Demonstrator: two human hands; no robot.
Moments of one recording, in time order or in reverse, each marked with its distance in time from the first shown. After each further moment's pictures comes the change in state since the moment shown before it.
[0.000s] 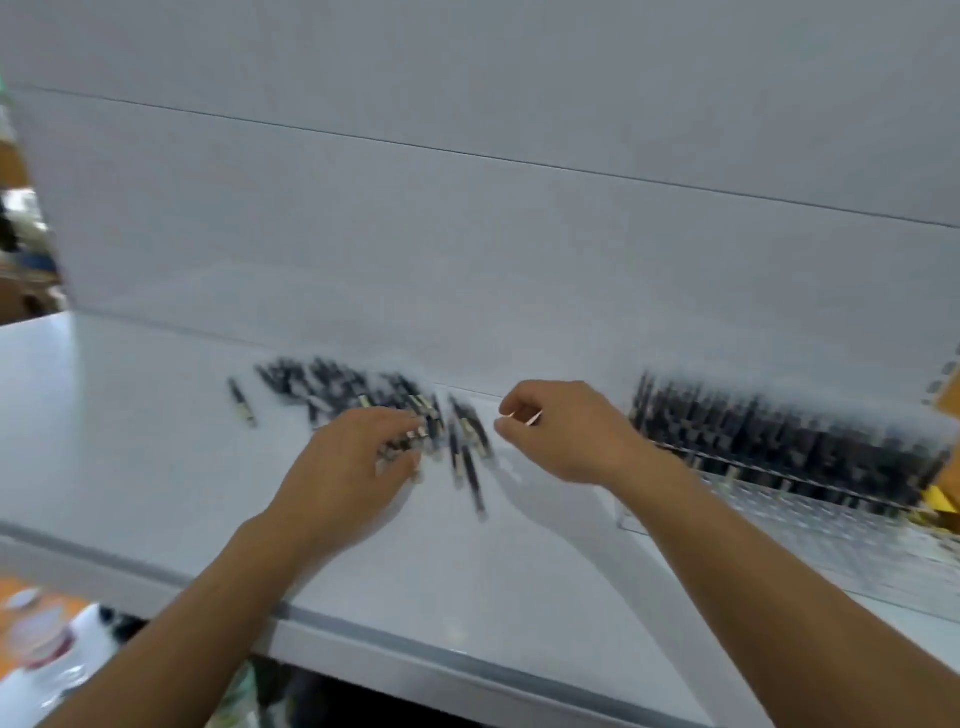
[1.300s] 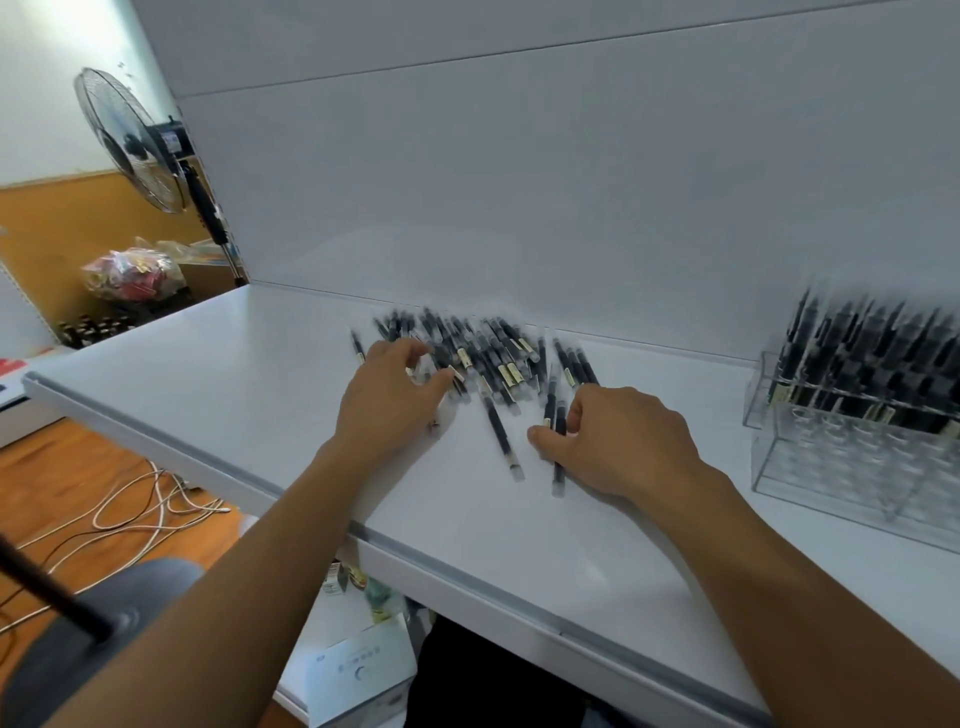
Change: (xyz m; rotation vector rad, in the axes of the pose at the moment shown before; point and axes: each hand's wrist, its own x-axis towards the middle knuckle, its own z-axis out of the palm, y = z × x) left_hand 0.007 -0.021 -0.009 0.020 0.162 -0.496; right_hand -0.002 -0.004 0.069 -0.033 -0.018 -0.007
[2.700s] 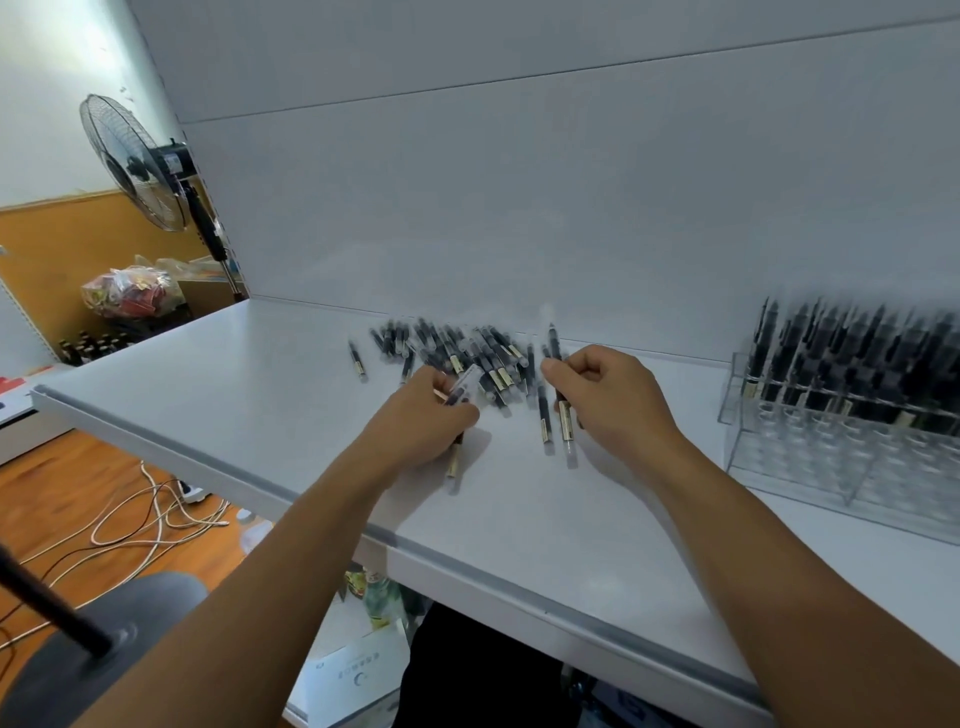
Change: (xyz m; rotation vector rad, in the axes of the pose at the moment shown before) left_hand -0.030 0.033 -0.009 -0.249 -0.354 -0.131; right_hand 0.004 0.009 -0.009 0.861 0.150 0.090
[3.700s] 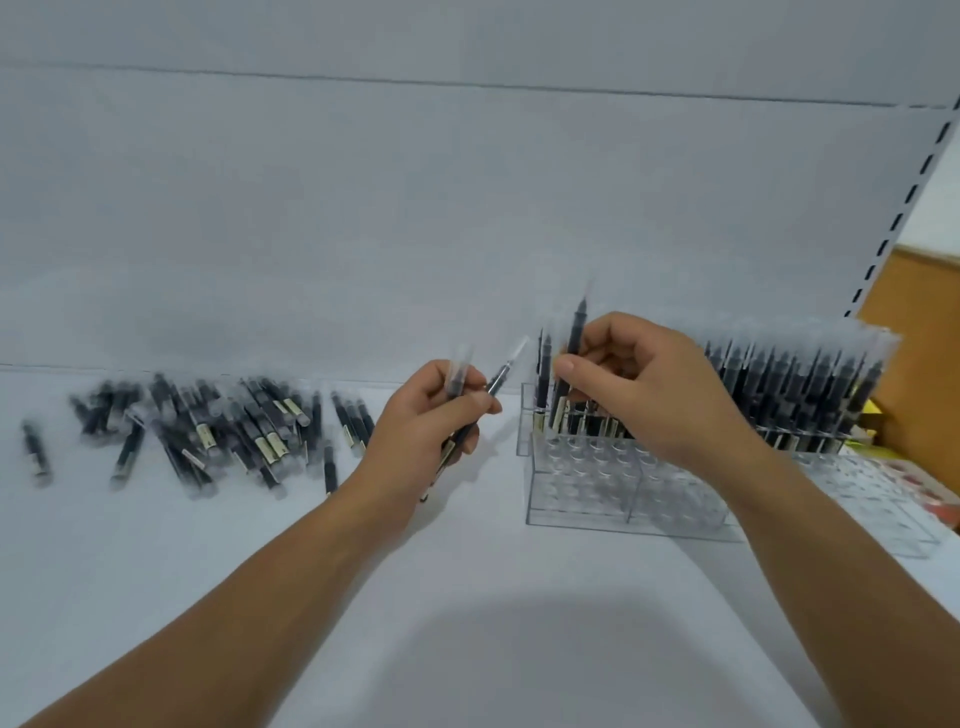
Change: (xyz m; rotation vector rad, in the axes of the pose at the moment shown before) left_hand 0.022 0.104 0.124 -0.871 -0.416 0.370; right_hand -0.014 0.013 -0.160 -0.193 0.237 -0.135
